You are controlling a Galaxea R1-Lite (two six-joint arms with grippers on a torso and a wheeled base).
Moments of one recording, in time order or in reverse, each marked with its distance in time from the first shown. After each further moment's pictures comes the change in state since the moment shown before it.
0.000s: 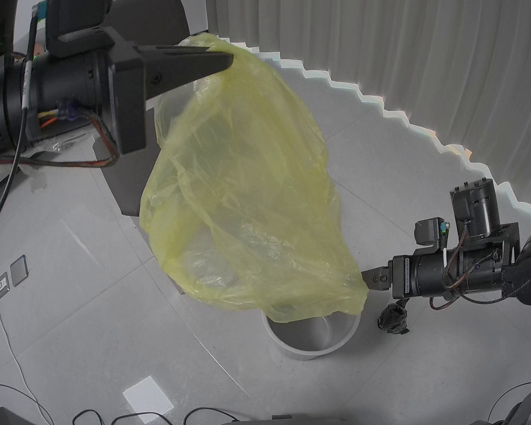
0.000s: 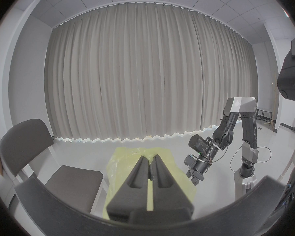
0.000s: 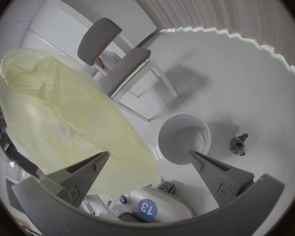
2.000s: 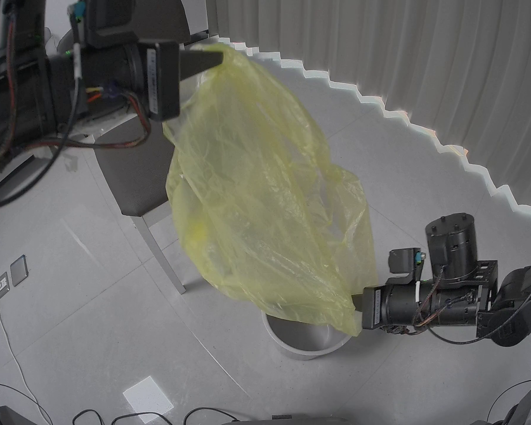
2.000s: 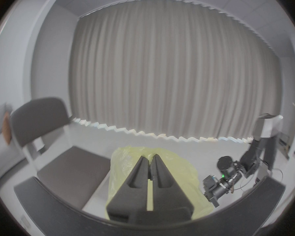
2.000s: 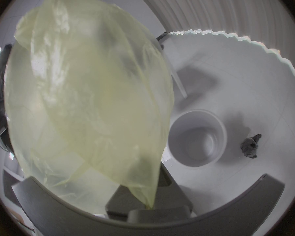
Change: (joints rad) left arm 0.034 0.079 -0.030 -0.060 0.172 -0.181; right arm 0.146 0.085 0.143 -0.306 -0.092 0.048
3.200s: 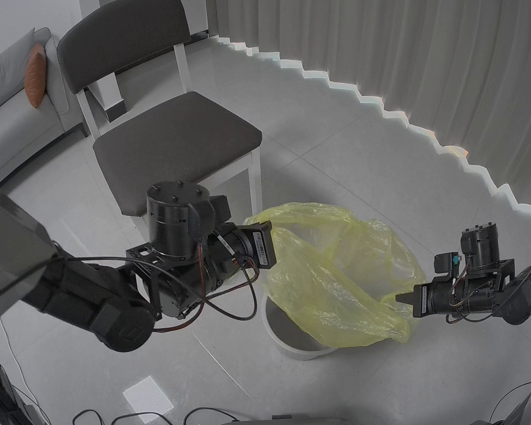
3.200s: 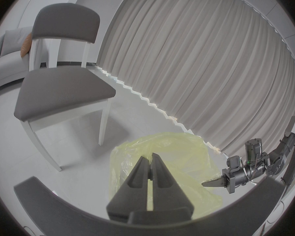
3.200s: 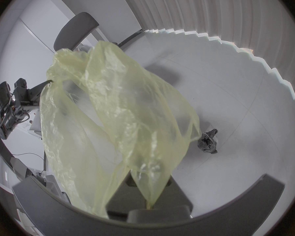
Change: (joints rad) left arm -0.036 0.439 0.500 -0.736 0.189 -0.500; right arm -0.376 0.053 0.117 0.008 0.069 -0.234
